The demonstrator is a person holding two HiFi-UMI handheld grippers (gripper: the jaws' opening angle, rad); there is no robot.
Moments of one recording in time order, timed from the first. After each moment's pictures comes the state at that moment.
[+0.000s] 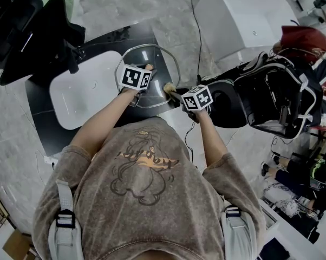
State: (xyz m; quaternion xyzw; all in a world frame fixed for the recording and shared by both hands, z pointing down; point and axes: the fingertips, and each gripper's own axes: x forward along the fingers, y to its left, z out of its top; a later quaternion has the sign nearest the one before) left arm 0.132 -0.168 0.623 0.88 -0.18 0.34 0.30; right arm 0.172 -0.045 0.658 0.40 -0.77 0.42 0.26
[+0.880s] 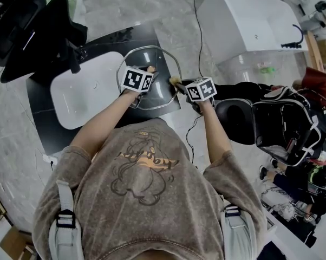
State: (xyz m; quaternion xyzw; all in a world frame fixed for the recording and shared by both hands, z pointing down) left arm 0.129 -0.172 0.629 0.87 -0.18 0.34 0.30; right arm 0.208 -0.088 0.661 0.43 -0.75 0.41 0.29
